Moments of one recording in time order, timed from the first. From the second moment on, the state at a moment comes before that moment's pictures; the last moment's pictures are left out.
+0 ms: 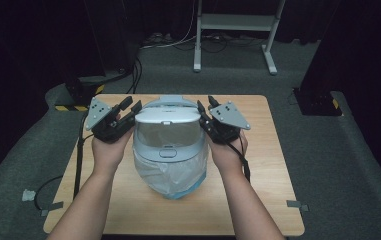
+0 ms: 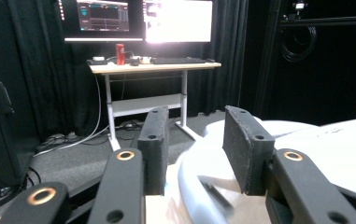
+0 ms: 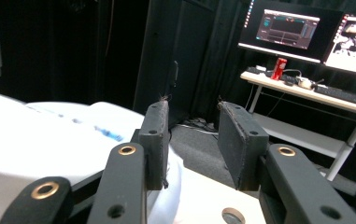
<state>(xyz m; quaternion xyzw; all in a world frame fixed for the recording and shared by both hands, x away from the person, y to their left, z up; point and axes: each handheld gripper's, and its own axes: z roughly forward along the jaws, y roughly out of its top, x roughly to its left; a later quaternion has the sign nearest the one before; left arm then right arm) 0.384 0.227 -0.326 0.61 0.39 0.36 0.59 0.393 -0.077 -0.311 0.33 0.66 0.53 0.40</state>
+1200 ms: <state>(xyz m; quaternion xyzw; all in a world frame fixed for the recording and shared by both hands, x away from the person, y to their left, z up) 0.337 0.213 -0.353 0.63 0.38 0.35 0.58 0.344 -0.069 -0.344 0.31 0.69 0.54 0.37</state>
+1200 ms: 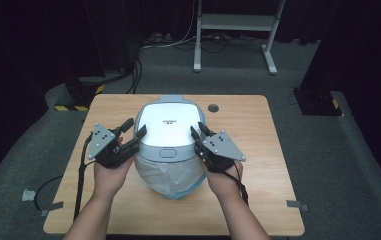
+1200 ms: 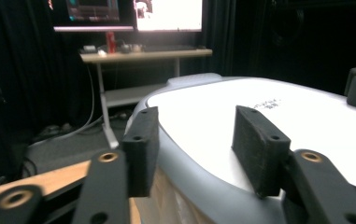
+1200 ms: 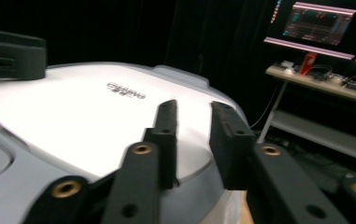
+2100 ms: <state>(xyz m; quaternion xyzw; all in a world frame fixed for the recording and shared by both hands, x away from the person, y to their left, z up) 0.333 0.252 -0.350 0.61 0.41 0.38 0.56 0.343 -0.088 -0.331 0.33 0.67 0.54 0.39</state>
